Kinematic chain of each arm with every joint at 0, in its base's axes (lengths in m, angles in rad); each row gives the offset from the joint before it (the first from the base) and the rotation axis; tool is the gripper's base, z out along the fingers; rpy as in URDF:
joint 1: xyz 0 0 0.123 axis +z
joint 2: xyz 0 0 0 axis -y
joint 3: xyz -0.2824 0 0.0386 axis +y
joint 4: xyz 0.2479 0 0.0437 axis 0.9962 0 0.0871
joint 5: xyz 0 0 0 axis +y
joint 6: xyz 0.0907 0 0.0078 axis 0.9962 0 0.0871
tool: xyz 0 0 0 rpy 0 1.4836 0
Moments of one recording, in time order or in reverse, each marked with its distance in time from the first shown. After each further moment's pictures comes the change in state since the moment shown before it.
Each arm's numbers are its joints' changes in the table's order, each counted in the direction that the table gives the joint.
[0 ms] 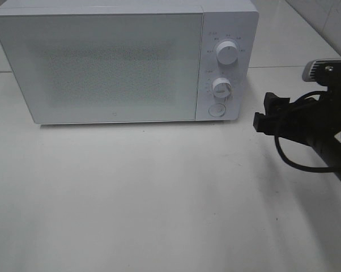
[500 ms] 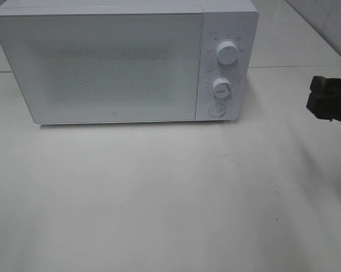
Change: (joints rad) left arm 0.000 0.000 0.000 0.000 0.000 0.000; right arm -0.364 0.243 0.048 -0.312 0.260 0.057
